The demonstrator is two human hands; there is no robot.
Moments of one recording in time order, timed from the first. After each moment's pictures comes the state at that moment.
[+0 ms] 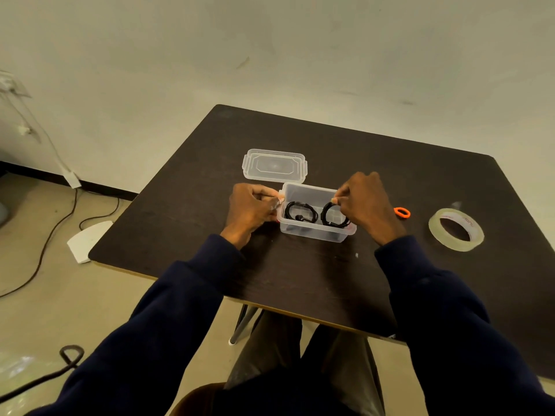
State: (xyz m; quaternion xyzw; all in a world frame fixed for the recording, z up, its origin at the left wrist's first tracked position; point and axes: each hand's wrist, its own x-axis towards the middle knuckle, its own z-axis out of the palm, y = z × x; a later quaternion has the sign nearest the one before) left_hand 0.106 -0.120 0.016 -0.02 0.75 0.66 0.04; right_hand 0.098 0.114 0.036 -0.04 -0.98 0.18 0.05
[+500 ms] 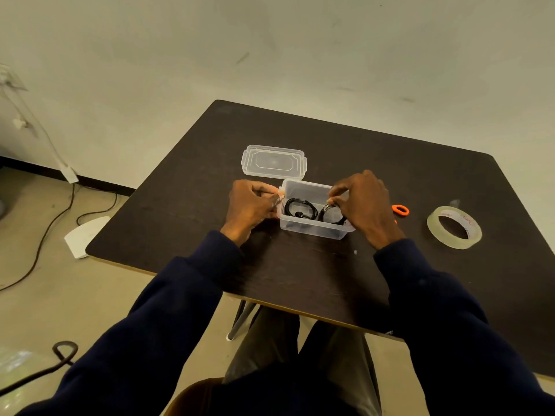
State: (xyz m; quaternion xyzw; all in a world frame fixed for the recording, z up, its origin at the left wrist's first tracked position) left_hand 0.108 -0.119 0.015 -0.02 0.73 0.68 0.04; right_hand 0.118 0.112 0.040 0.02 -0.98 0.13 0.14
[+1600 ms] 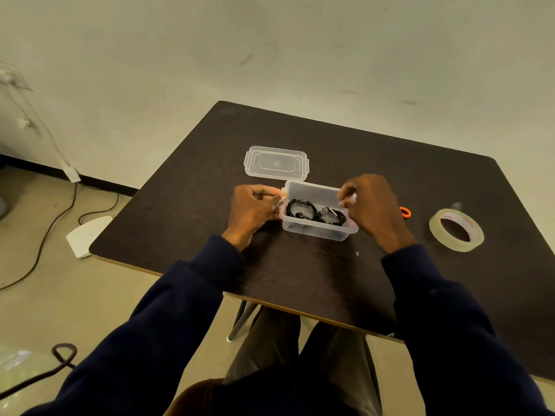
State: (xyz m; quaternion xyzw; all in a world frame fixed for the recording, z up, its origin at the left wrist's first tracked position) left_hand 0.112 -0.119 0.008 -0.02 0.70 0.71 0.04; right_hand 0.121 0.119 0.045 0.02 -0.98 0.14 0.12
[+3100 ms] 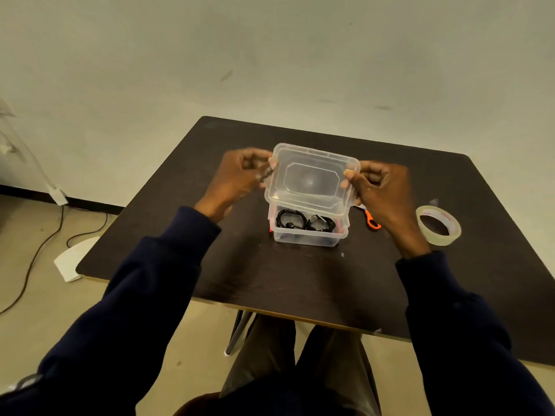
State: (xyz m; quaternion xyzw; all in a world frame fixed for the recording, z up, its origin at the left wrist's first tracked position) left_hand 0.084 -0.127 0.079 0.17 0.75 0.64 0.01; right_hand 0.155 0.136 0.085 -0.01 -0.82 0.52 0.23
